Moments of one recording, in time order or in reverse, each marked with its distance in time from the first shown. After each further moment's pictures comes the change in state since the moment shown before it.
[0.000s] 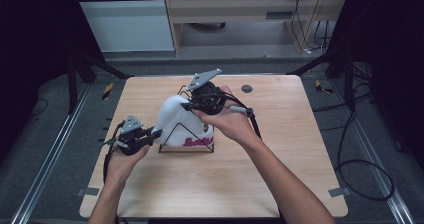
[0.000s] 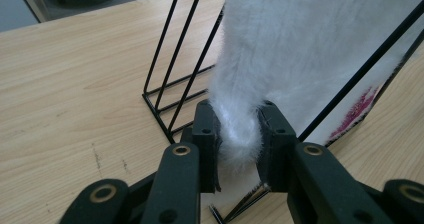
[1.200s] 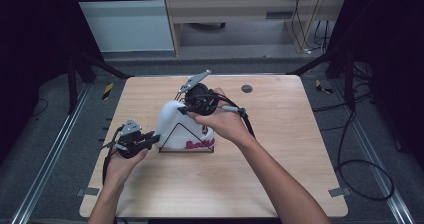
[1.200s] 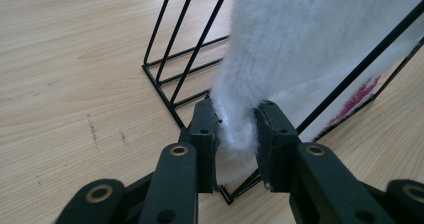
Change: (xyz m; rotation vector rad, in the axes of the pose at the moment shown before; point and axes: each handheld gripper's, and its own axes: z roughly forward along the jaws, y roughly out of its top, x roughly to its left) left arm 0.009 -0.018 0.005 0.043 -0.014 -0.036; right arm 0.000 0.000 0.024 0.084 0.028 0.018
